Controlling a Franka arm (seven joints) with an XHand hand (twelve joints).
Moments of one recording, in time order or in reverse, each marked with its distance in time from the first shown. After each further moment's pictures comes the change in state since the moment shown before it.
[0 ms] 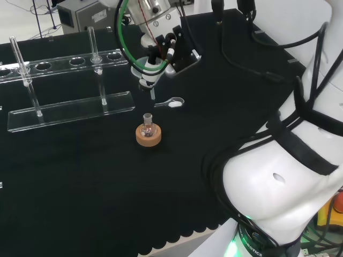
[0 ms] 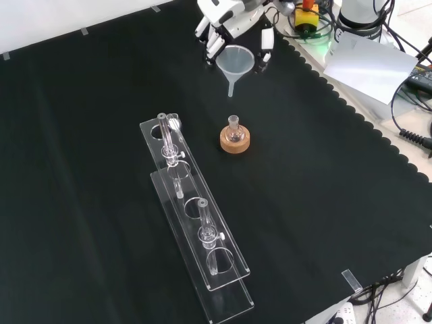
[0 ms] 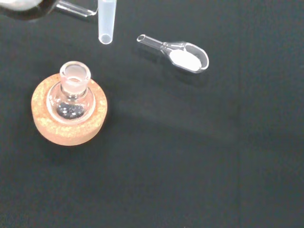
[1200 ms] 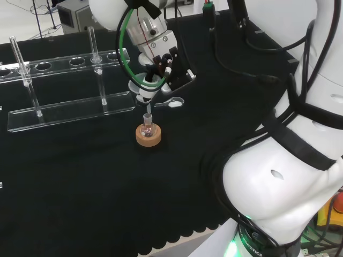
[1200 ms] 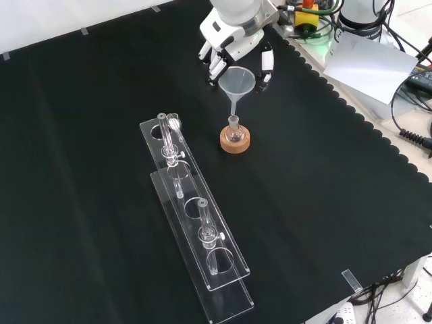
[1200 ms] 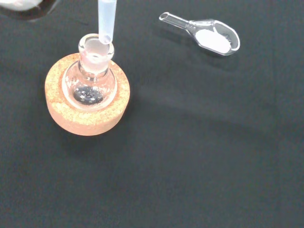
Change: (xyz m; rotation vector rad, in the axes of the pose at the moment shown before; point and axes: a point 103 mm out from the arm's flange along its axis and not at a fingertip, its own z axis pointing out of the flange) arm 0.023 0.022 0.037 0.004 0.023 -0.014
